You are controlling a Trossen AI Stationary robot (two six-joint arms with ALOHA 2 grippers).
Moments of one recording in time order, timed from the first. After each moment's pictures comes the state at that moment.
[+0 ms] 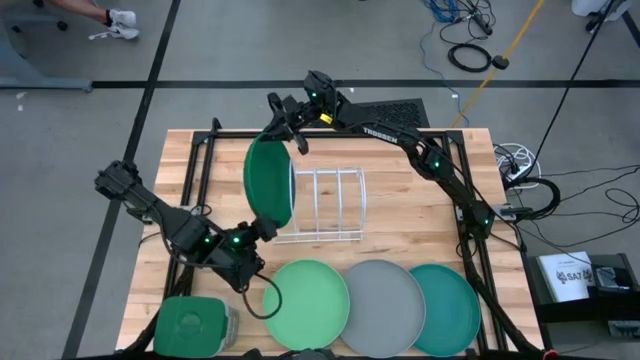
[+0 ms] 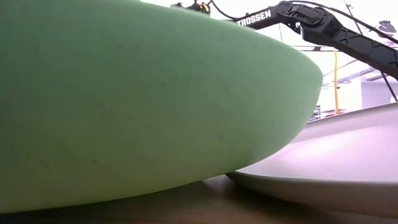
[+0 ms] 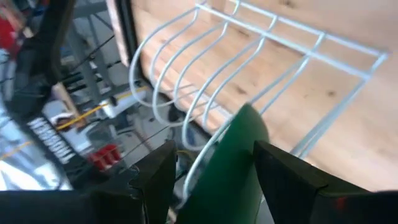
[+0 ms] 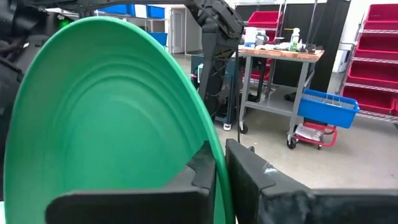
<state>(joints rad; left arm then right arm) -0.57 1.39 1.33 -1.09 -0.81 0.88 -0.48 2.42 2.34 0.14 -1.04 -0.02</state>
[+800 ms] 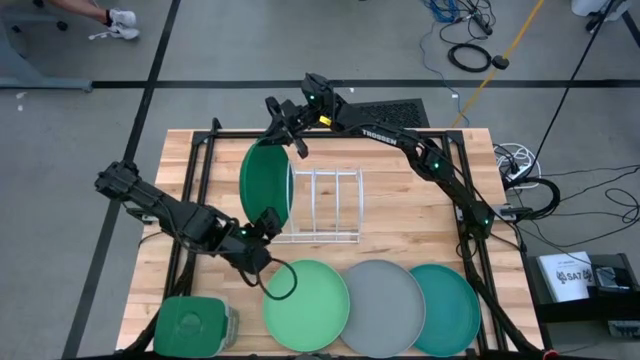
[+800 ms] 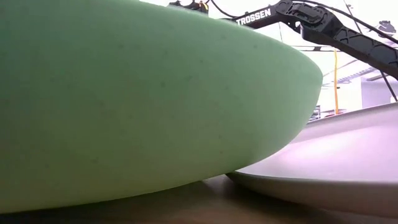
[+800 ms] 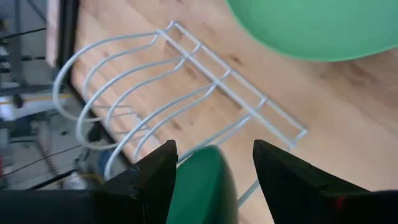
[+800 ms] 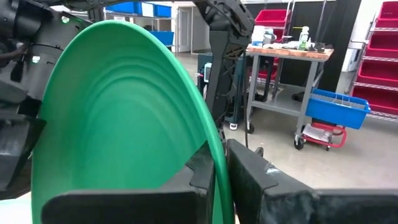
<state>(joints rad) -0.48 1.39 1.33 -1.08 -0.47 0.63 -0.47 2.42 2.34 0.12 -1.05 -0.05</state>
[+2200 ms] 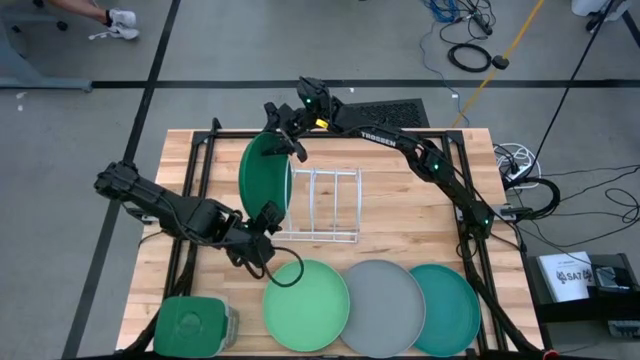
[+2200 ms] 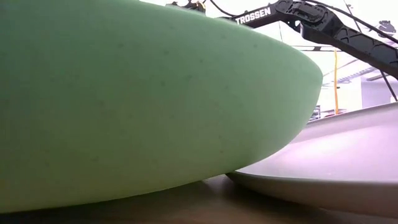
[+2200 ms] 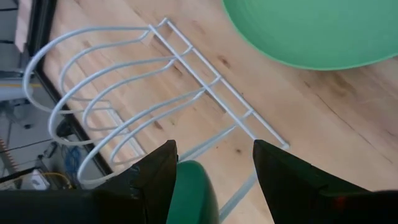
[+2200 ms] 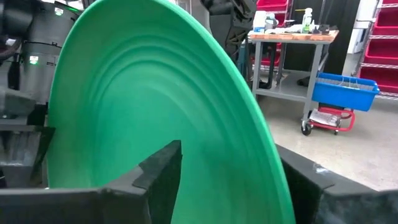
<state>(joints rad) -0.41 1.39 1.33 -1.09 -0.40 0.58 -0.45 2.42 2.34 0.05 -1.03 -0.04</state>
